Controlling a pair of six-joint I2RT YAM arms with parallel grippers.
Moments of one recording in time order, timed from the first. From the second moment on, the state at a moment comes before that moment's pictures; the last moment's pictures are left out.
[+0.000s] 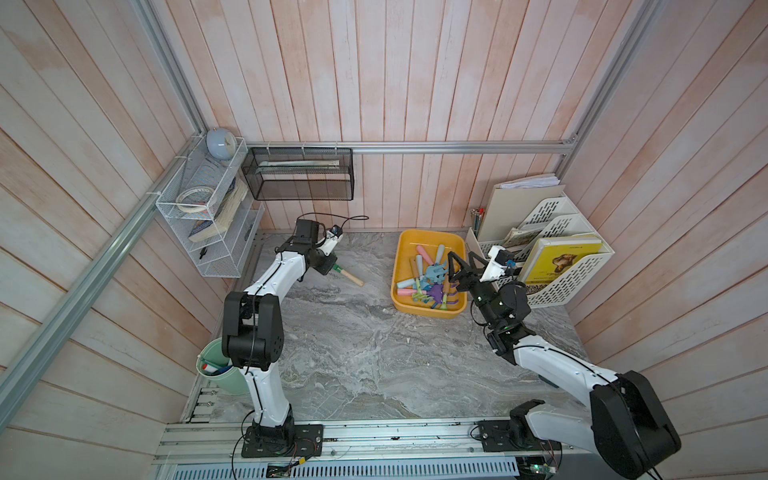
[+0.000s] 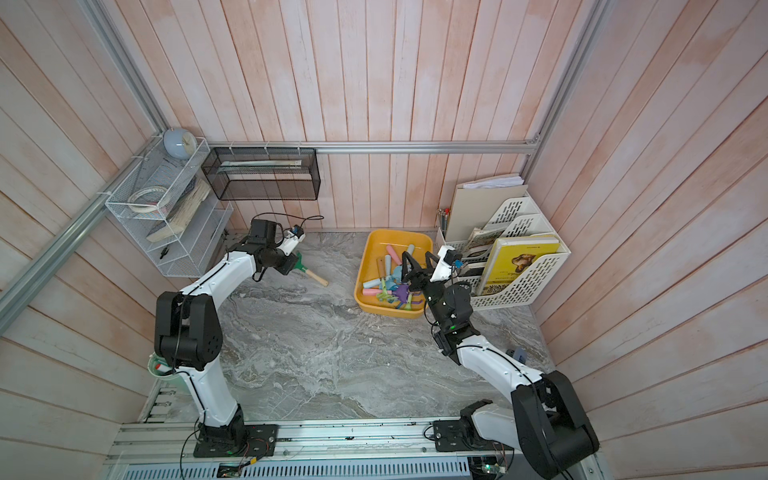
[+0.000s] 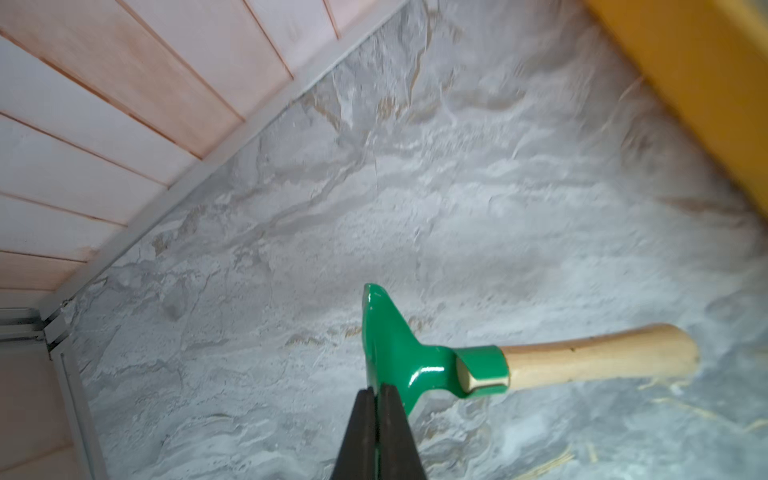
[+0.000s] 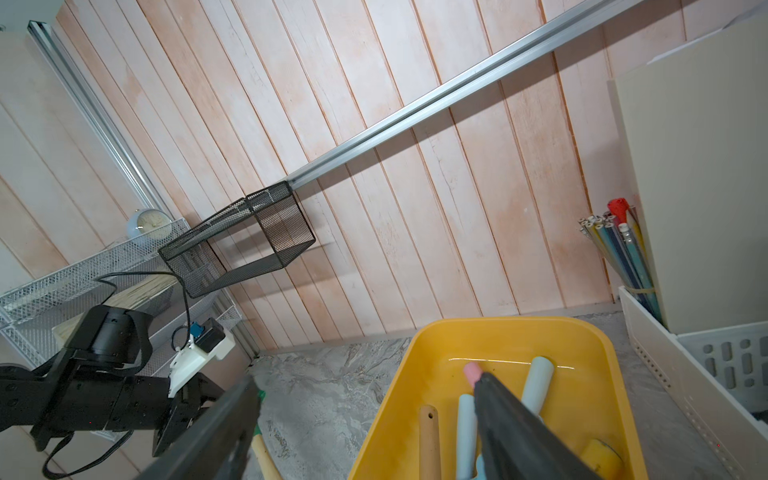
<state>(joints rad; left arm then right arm) -0.11 1.91 1.50 -0.51 0.12 0.58 0.42 1.22 0.54 0.86 0.02 0.46</state>
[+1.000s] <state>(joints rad) -0.09 1.96 1.55 -0.51 -0.06 0.28 0.40 1.29 0.54 0.79 -0.01 0.45</state>
